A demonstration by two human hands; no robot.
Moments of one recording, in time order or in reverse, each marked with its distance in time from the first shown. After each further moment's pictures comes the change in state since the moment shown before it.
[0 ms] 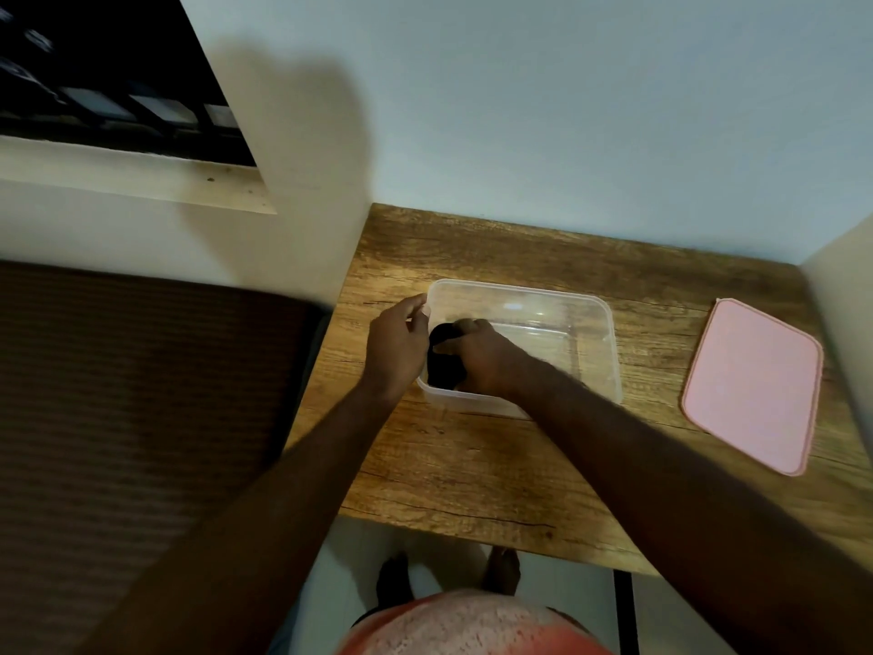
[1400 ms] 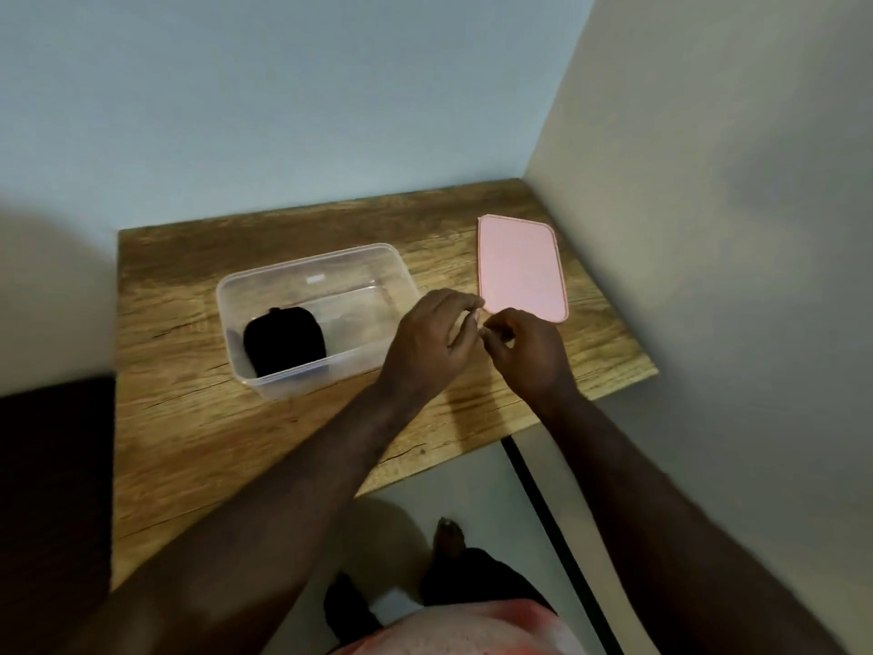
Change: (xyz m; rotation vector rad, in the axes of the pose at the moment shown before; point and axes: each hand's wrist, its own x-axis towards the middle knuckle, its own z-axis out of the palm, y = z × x) left_hand -0.133 0.100 0.112 -0.132 -0.402 0.988; right_hand -0.257 0.041 0.020 0.366 0.875 0.732
